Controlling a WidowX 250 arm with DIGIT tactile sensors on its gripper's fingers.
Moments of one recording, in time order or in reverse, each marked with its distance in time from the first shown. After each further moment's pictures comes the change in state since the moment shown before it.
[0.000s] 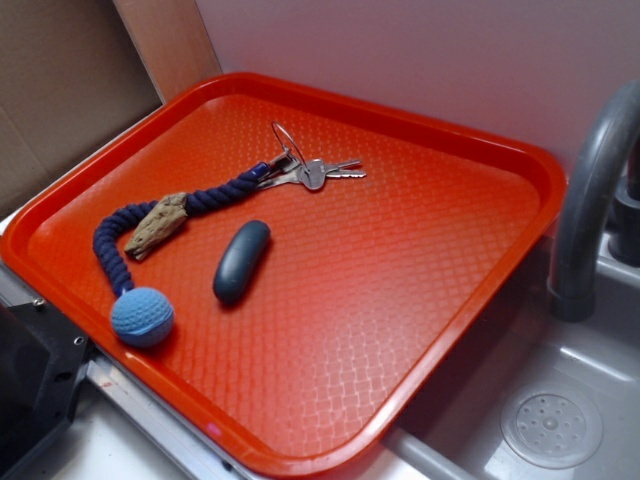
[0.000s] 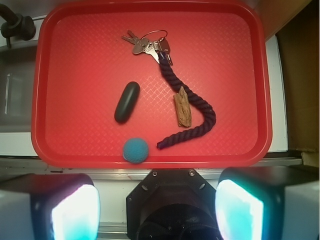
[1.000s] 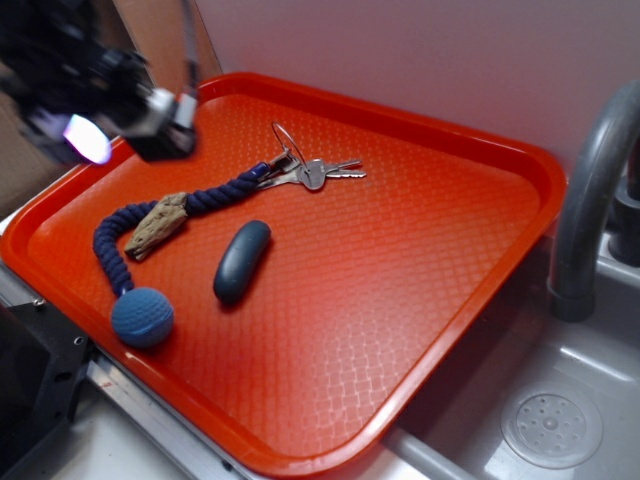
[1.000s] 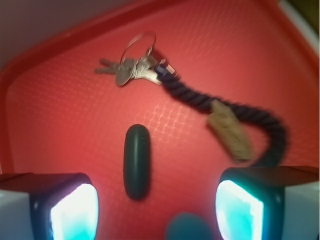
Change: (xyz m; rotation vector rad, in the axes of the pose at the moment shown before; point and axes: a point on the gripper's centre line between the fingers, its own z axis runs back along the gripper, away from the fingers) arm 0.051 -0.024 -0.129 -0.052 -0.152 0.451
